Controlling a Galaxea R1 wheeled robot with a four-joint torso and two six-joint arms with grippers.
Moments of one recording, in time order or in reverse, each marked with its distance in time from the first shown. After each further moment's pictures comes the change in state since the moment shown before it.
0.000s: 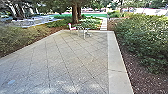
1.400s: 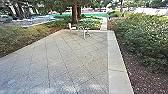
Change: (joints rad) left arm -0.389 -0.250 0.090 -0.100 0.207 -0.153; right arm -0.003 0.000 0.000 0.001 0.000 0.002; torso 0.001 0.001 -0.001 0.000
